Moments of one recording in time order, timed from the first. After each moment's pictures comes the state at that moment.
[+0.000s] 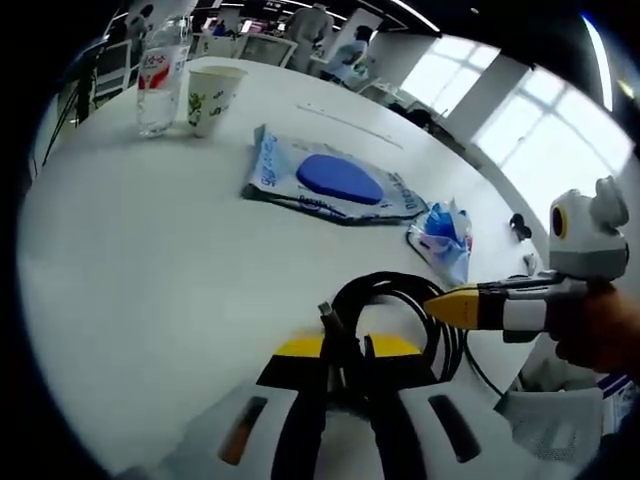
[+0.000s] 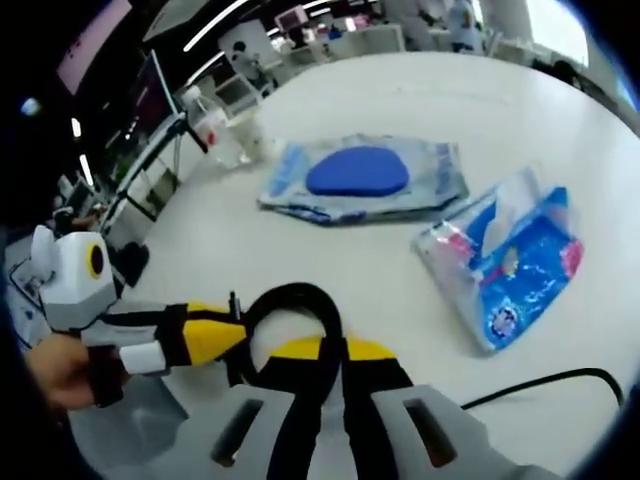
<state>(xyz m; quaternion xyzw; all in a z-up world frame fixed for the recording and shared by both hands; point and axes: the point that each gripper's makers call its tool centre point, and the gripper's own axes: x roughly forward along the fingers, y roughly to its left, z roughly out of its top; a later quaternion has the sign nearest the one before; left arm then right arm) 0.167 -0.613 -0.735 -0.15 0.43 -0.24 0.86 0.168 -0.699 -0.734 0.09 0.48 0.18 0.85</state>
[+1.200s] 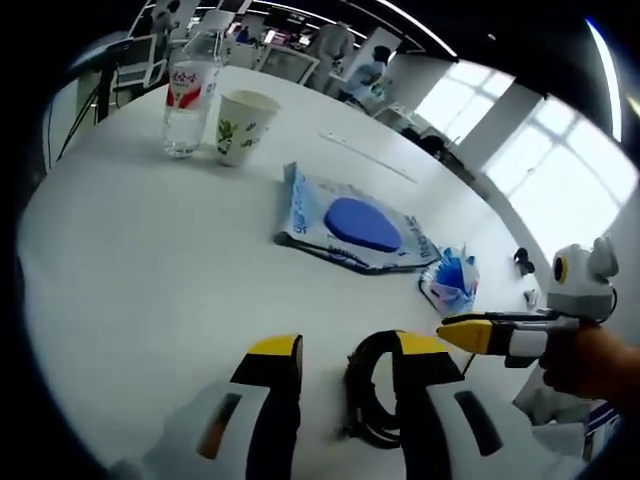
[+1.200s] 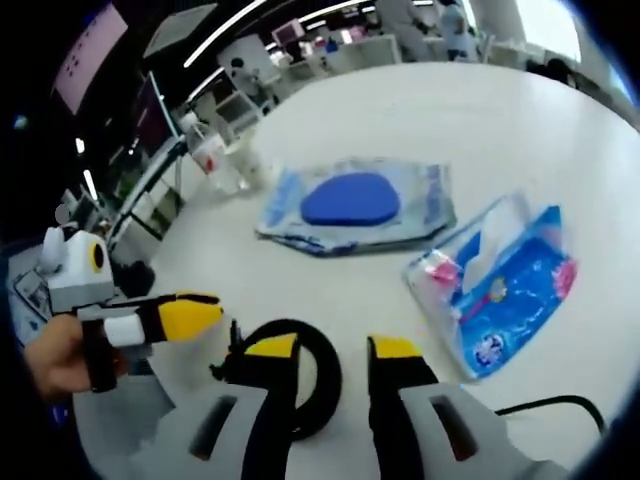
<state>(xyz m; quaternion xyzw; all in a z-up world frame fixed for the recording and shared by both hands) 0.206 -0.585 -0.710 -0.19 0.41 -0.21 0.87 0.193 -0.710 -0.713 0.12 0.45 0.18 0.87</state>
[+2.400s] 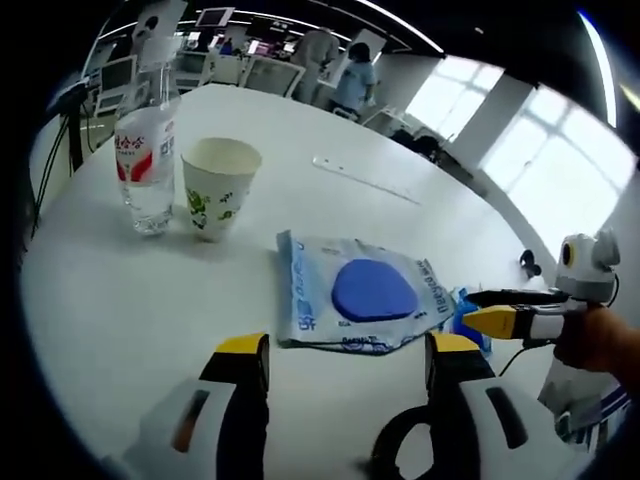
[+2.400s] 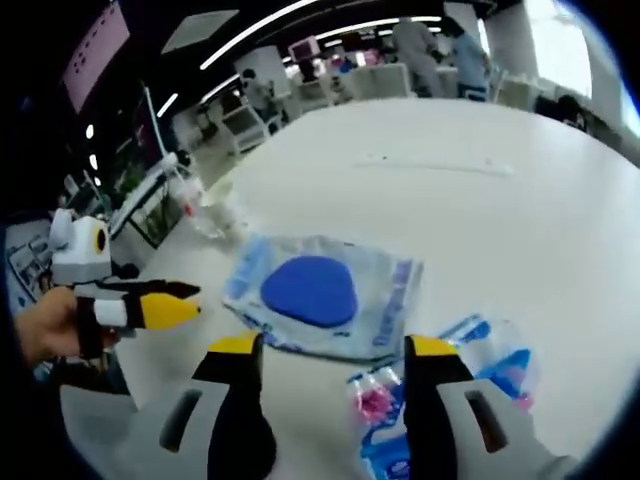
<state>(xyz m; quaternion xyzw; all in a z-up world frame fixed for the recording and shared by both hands) 0.289 -0.592 -0.695 -0.16 0.39 -0.23 0.88 0.282 -0.744 -0.692 0.07 0.41 0.19 0.89</state>
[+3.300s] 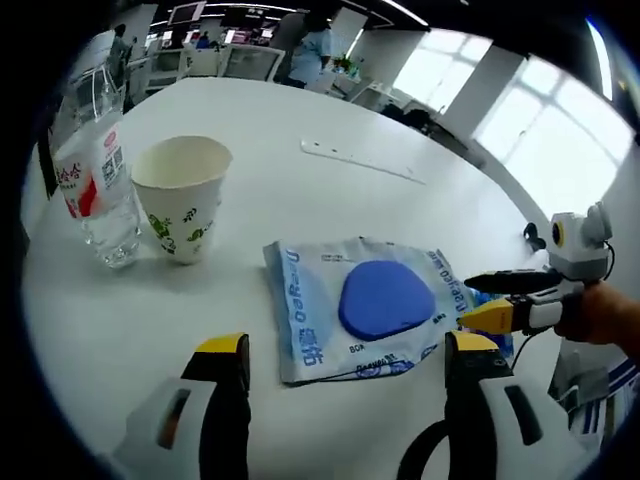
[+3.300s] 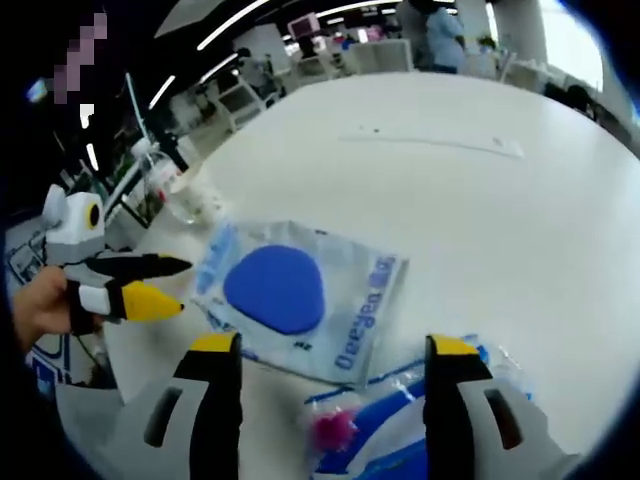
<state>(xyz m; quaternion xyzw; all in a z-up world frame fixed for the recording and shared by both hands) 0.320 -0.608 -0.715 -0.11 0.43 -0.26 0.86 0.308 -0.761 -0.726 0.06 0.45 0.20 0.87</state>
